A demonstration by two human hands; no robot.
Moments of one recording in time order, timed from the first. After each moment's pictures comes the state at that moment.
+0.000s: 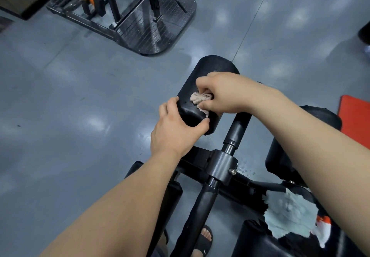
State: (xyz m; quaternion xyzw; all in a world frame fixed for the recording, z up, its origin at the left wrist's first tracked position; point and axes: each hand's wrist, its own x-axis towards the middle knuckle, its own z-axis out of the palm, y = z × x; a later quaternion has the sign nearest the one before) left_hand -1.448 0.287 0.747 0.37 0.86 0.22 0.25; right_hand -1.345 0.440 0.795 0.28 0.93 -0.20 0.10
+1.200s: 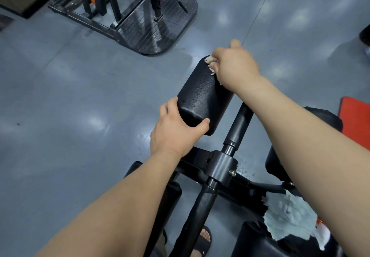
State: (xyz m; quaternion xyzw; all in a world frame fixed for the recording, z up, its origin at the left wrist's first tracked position) left_hand -1.447 0.288 0.744 0.37 0.87 0.22 0.25; right_hand -1.363 0.489 0.767 0.48 0.87 -0.12 -0.05
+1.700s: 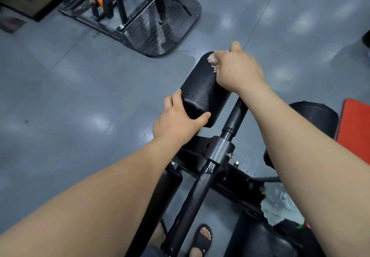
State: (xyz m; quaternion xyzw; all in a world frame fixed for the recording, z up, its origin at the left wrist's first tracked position) left_hand -1.446 0.280 0.755 0.40 0.86 0.16 0.26; right_hand -1.346 0.460 0.775 0.48 0.87 -0.07 -0.03
